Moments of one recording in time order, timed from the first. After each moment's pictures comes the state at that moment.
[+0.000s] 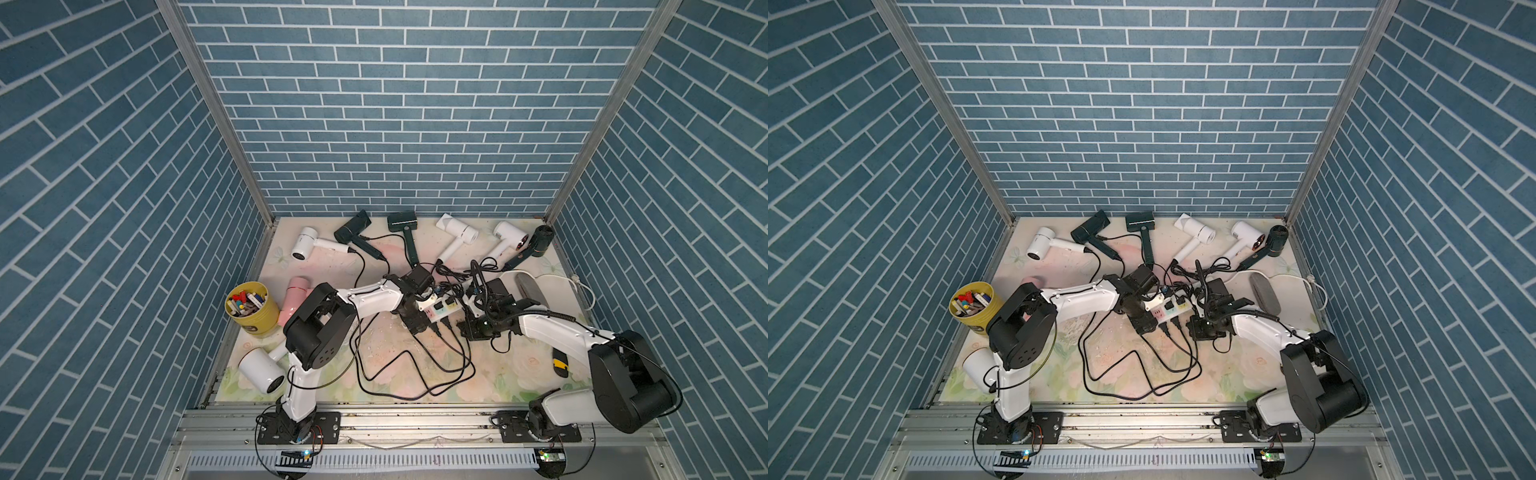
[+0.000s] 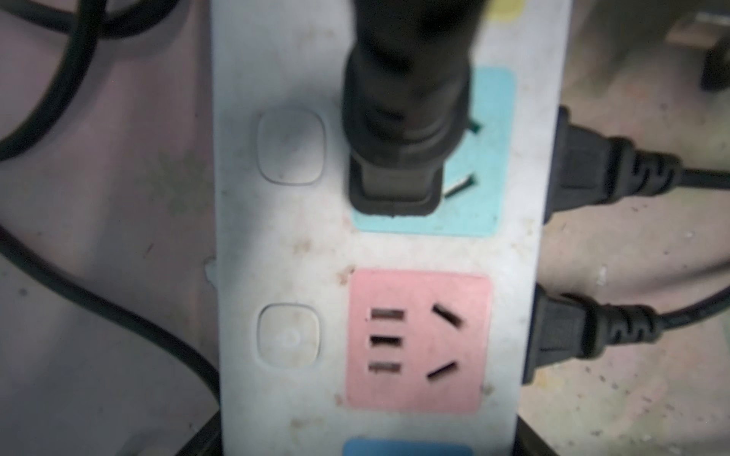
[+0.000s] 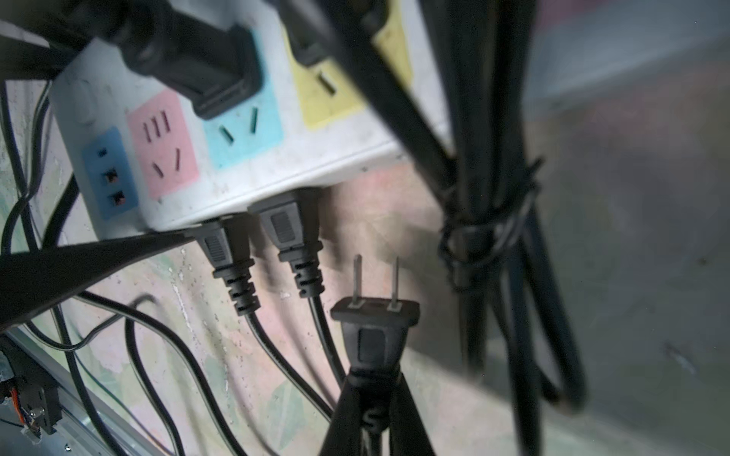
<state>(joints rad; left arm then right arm) -0.77 1.95 1.29 -0.59 0.07 0.27 0.49 1.41 0.74 -0.54 -0.32 0.26</state>
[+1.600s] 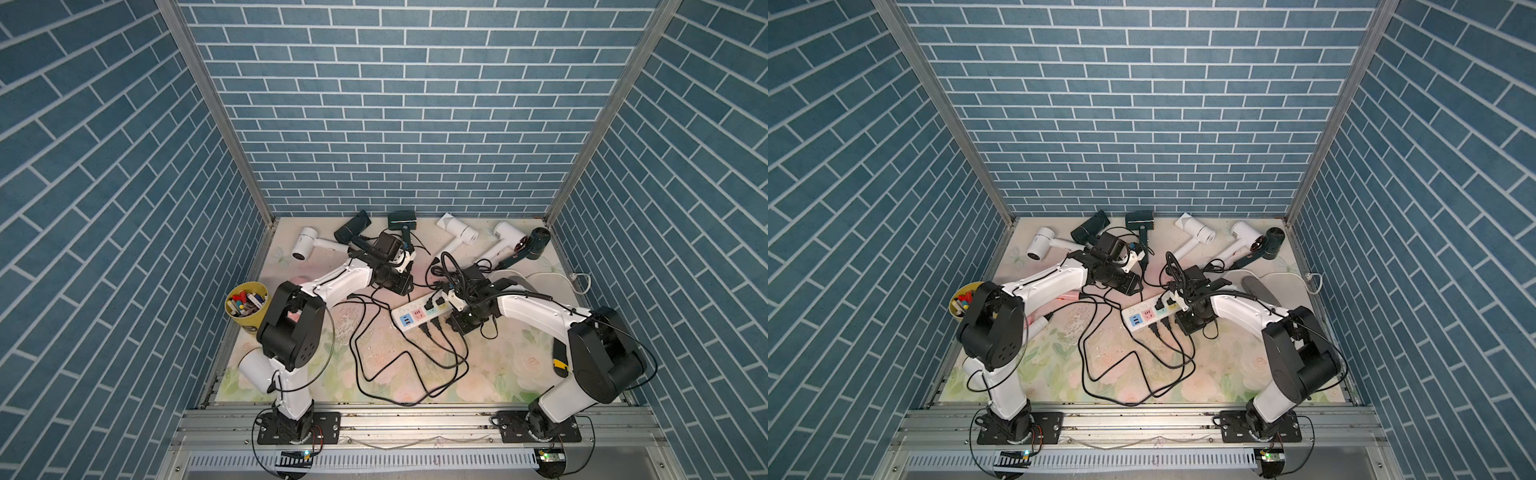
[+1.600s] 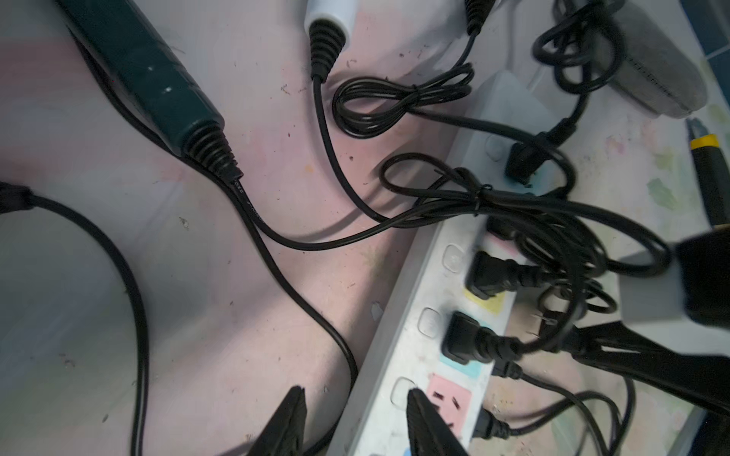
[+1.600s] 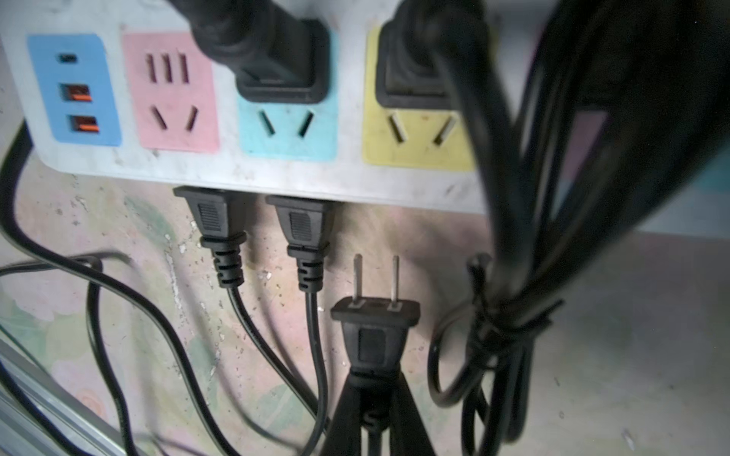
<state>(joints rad) -0.54 1.92 1.40 -0.54 0.31 -0.07 0.61 1.60 0.97 -0.72 -0.21 -0.01</state>
